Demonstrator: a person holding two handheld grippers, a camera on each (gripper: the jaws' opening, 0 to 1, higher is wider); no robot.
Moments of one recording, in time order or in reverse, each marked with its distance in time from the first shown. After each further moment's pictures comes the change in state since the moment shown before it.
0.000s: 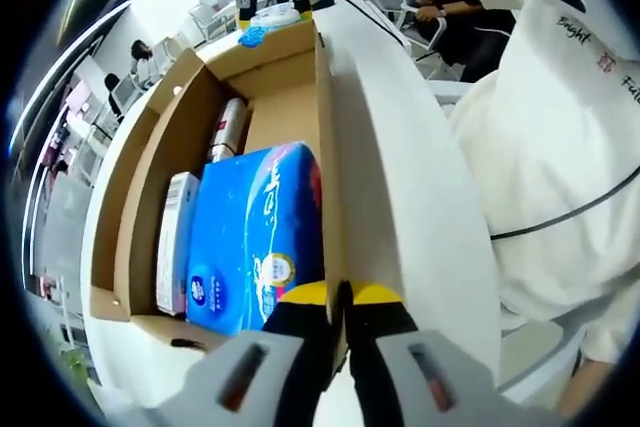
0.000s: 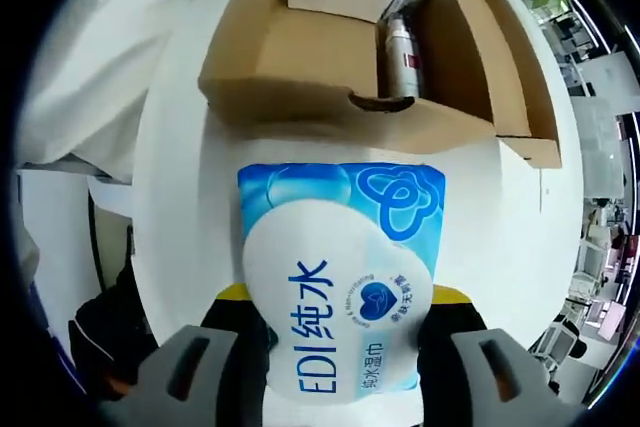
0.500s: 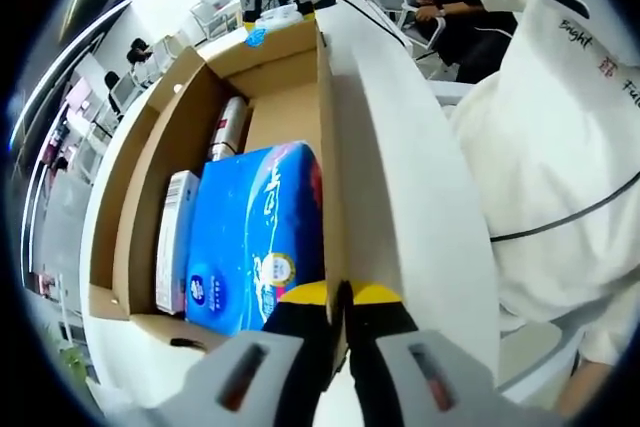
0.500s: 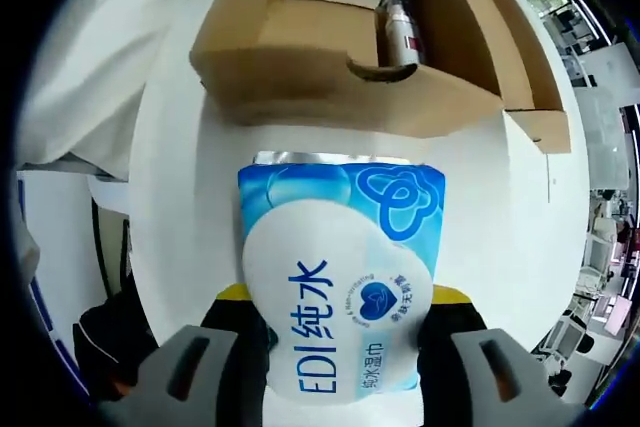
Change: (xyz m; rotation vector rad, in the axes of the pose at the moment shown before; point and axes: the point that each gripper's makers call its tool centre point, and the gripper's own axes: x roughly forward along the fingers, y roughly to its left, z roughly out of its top) left arm 0.000 0.000 0.000 -0.006 0.000 -0.001; right arm 0.008 0.002 -0.008 0.020 0.000 0.018
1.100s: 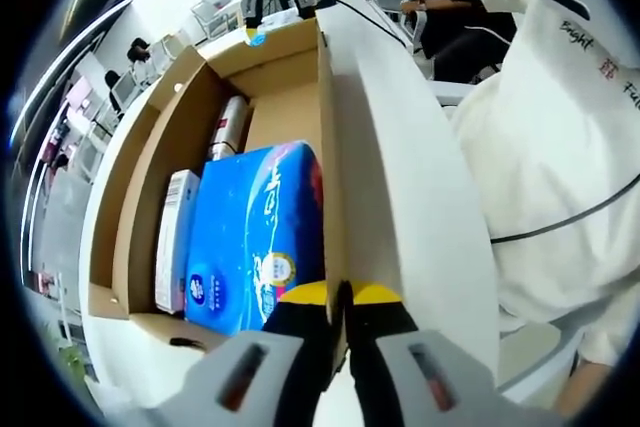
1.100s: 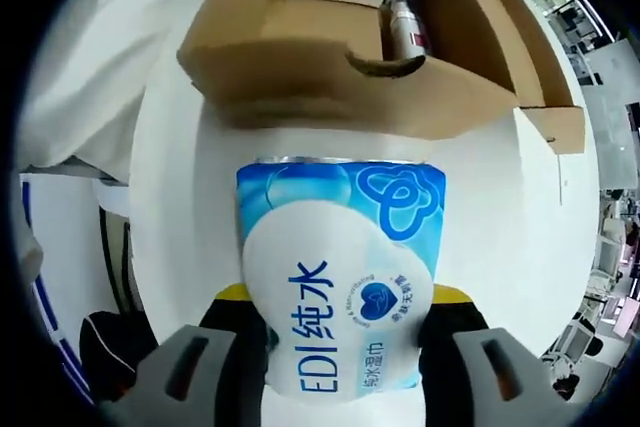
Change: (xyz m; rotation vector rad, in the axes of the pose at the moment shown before) left arm 0.000 0.000 0.000 -0.008 0.002 -0.003; right arm 0.012 0.005 0.002 0.008 -0.005 0.061
